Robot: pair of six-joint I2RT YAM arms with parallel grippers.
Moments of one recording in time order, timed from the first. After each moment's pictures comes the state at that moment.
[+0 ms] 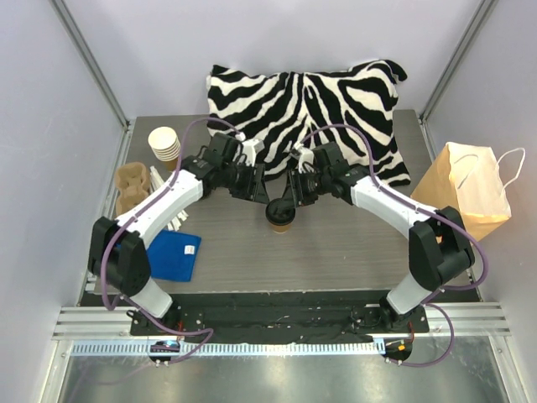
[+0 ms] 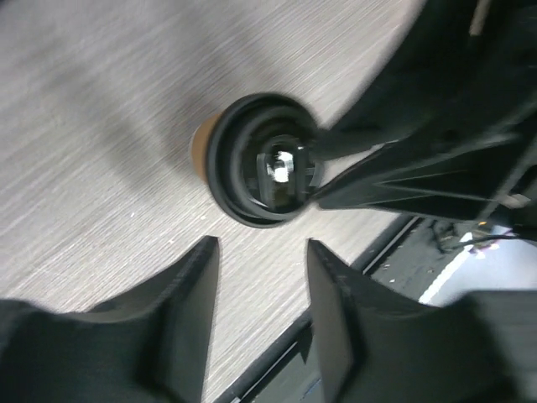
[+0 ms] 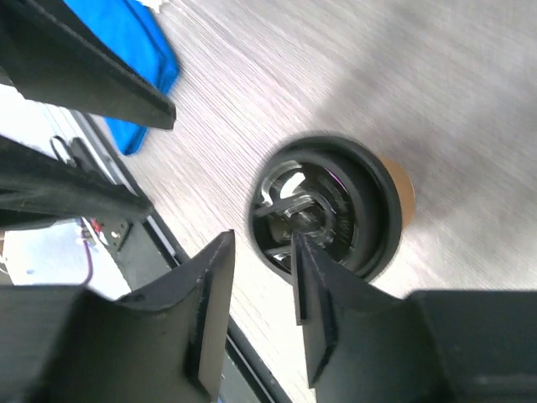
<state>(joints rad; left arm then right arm) -0.51 1.61 1.33 -0.62 0.43 -0.26 0.50 1.60 1.13 -0.32 -0.58 0.31</state>
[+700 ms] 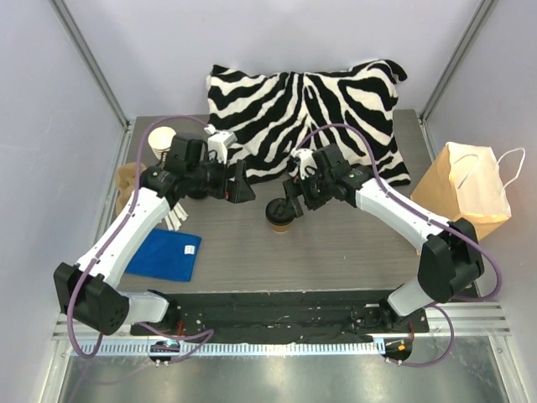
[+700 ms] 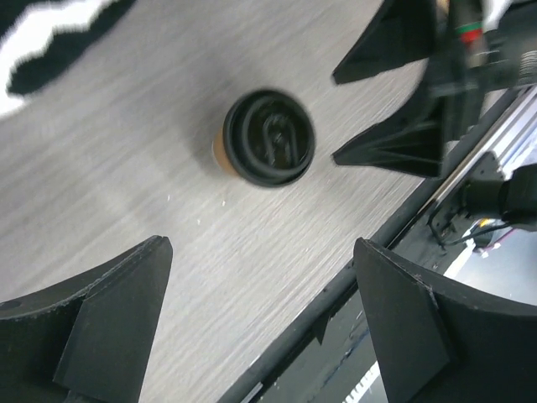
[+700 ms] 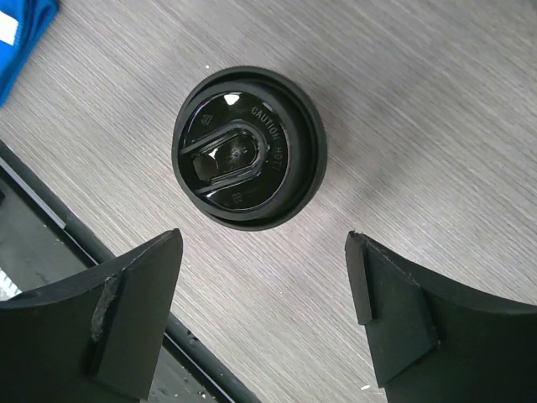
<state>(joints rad) -0.40 1.31 1.27 -0.66 0.48 -0.18 0.55 1.51 1.19 -0.55 -0.33 0.07</state>
